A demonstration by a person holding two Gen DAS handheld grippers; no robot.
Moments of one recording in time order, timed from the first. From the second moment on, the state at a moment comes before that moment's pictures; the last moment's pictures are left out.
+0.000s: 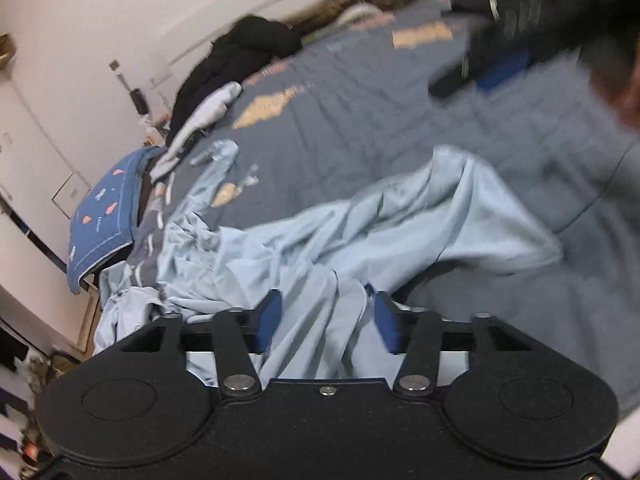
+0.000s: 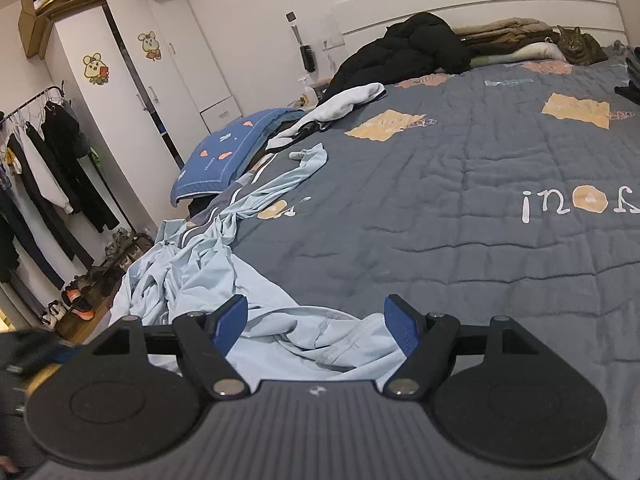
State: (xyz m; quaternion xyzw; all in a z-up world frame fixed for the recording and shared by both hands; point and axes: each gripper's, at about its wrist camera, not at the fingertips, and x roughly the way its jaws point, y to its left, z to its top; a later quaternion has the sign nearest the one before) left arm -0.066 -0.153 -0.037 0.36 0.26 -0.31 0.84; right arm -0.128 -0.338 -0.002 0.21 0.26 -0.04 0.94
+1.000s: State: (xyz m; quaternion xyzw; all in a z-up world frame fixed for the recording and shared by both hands) left arm -0.055 -0.136 -0.038 0.33 0.28 -0.33 0.84; right arm -0.126 -0.333 0.000 0.07 0.27 -0.11 0.96
